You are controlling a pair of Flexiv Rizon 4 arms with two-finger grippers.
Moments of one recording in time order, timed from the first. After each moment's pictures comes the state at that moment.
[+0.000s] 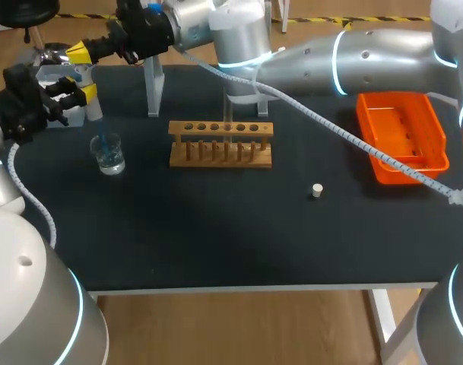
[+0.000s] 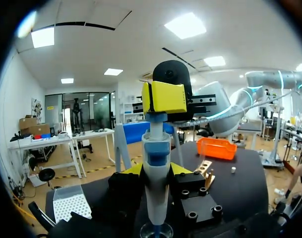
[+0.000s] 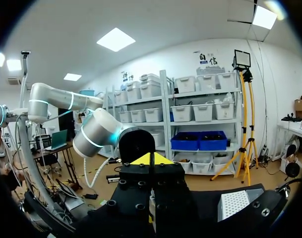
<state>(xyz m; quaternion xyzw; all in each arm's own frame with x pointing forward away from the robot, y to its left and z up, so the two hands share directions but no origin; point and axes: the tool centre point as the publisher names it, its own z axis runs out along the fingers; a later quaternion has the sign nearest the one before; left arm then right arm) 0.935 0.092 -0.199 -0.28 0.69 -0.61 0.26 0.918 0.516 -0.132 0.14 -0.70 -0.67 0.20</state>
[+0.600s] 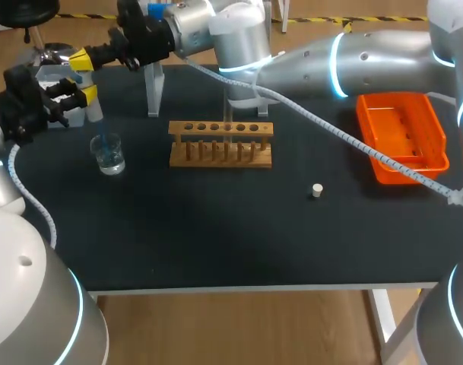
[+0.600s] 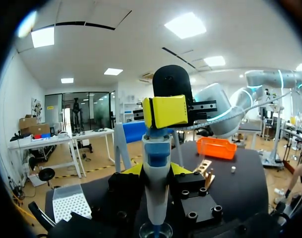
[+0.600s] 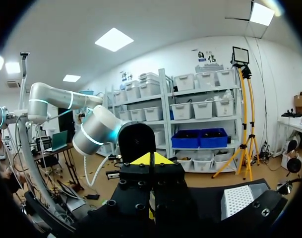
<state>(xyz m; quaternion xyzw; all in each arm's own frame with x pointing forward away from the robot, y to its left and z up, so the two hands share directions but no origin) 0.934 0.091 -0.201 -0.28 0.69 -0.61 0.26 0.916 0.515 -0.146 0.13 -0.70 -0.67 0.21</state>
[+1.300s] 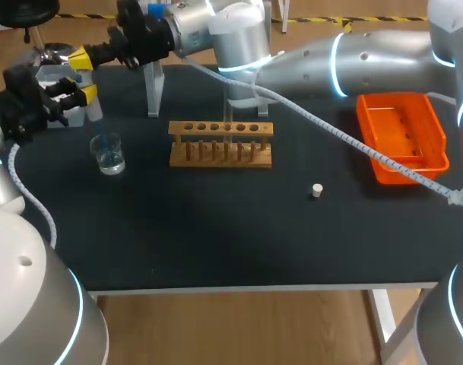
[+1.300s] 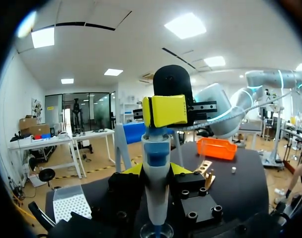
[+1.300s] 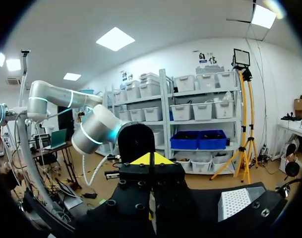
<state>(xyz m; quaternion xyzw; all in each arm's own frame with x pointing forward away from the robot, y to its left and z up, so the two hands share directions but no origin) 0.936 0.092 -0.199 -0.28 0.69 -0.61 0.27 0.919 0.517 -0.138 0.14 -0.70 -0.68 0.19</state>
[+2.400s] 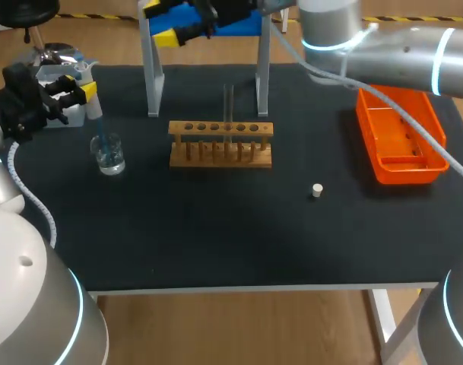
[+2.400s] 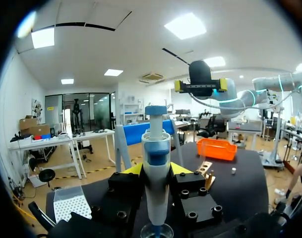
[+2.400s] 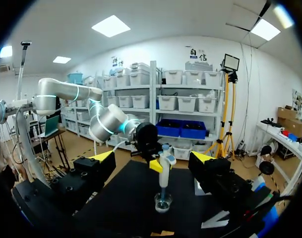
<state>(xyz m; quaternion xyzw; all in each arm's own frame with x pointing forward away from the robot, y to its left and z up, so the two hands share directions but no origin) 0.936 0.092 -0.197 -0.28 0.69 -0.61 0.27 0.943 0.353 -0.086 0.12 -0.76 -0.63 0.10</state>
